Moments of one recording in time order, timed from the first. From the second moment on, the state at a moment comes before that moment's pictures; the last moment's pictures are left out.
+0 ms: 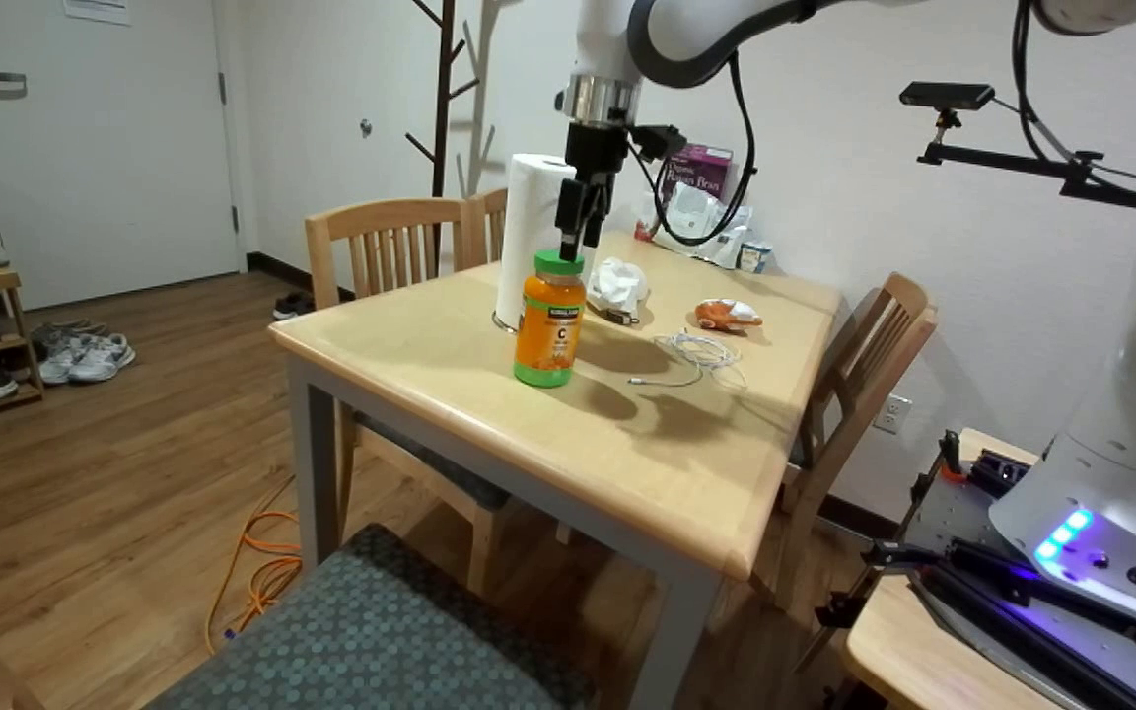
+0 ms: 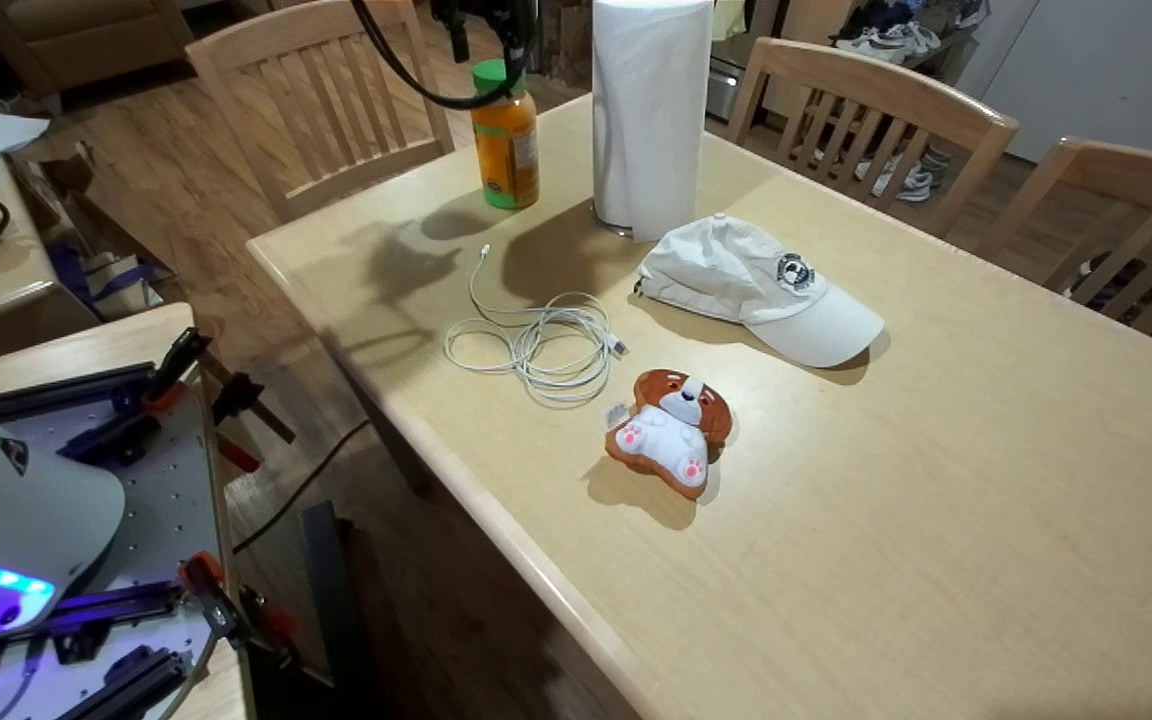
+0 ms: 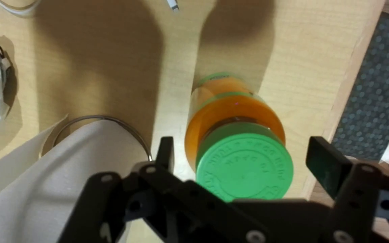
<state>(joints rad) 0.26 0.41 0.18 -1.67 -0.10 2.06 0.09</state>
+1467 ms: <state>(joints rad) 0.29 0.47 0.16 -1.61 -0.12 2.07 0.08</state>
